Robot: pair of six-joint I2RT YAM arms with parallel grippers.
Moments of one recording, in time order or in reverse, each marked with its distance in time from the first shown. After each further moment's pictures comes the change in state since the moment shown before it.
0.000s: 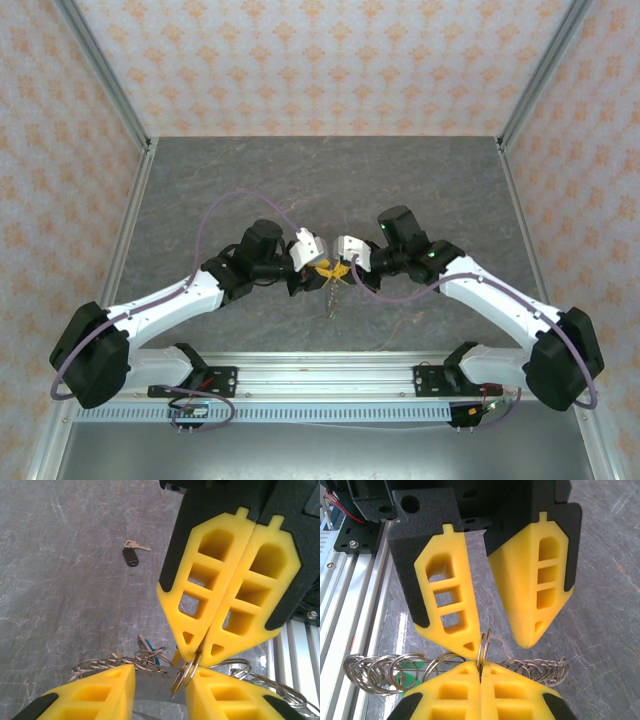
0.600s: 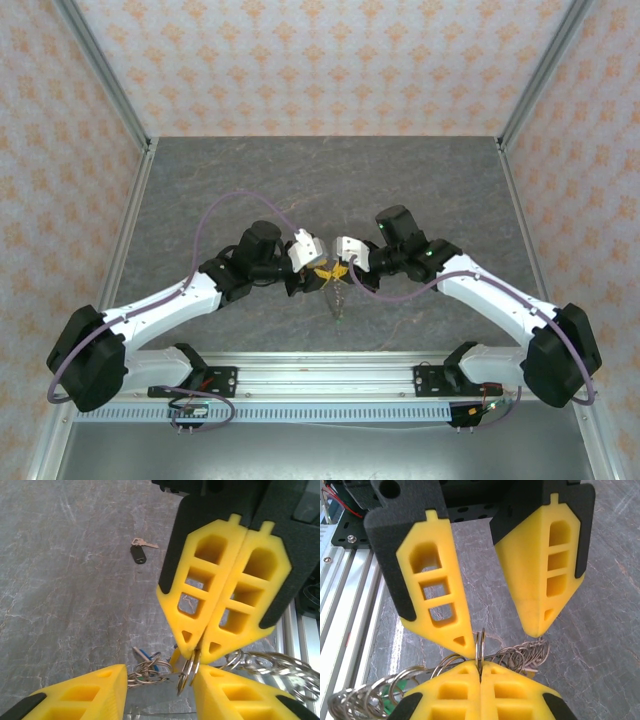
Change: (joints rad) left arm -0.003 -0.023 -0.005 -0.022 -0.033 0.031; right arm -0.005 0.010 -0.014 0.025 -0.005 -0.016
